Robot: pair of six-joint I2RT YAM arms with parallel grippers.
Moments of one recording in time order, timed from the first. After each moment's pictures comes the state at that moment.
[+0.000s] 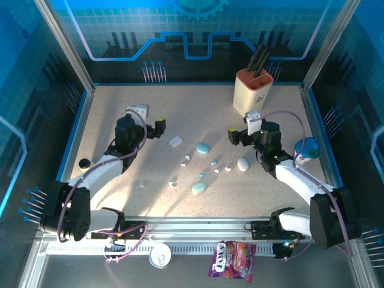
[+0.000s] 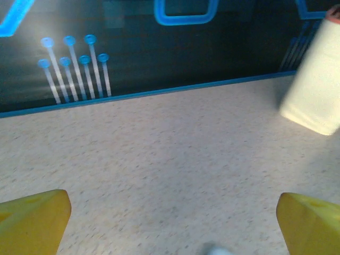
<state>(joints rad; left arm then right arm) -0.23 1.35 0.80 0.23 0.08 -0.05 0.33 1.22 0.66 0.20 -0.14 -0.05</state>
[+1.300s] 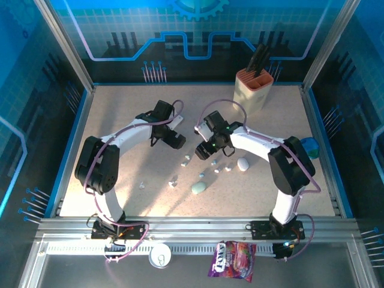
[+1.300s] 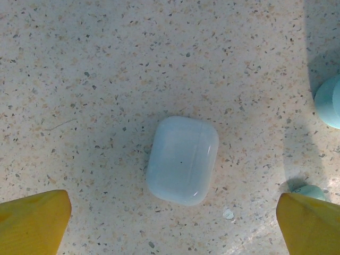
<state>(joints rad) -0.37 1.80 1.27 -0.56 0.05 0.19 0.60 1.83 1.26 -0.56 -0.12 -0.15</state>
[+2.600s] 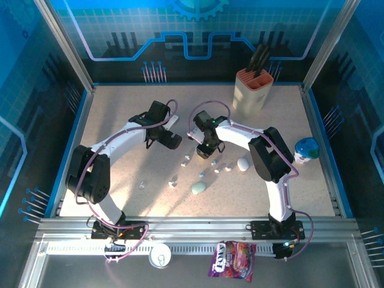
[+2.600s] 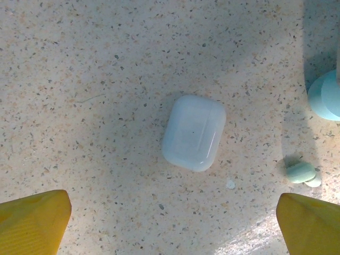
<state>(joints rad) -0.37 1.66 1.20 -0.60 -0.01 0.14 0.62 2.06 1.49 -0.77 -0.03 -0.30</state>
